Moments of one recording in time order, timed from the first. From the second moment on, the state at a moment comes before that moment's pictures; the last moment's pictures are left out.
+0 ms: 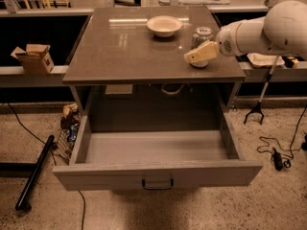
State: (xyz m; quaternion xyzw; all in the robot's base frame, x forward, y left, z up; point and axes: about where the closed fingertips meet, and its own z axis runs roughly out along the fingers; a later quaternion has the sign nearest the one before) arm 0.731 -0.167 0.897 -0.35 0.79 0.11 0.49
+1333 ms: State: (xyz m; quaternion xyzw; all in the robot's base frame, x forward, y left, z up) arm 0.750 -0.156 0.904 -0.32 0.77 0.12 0.54
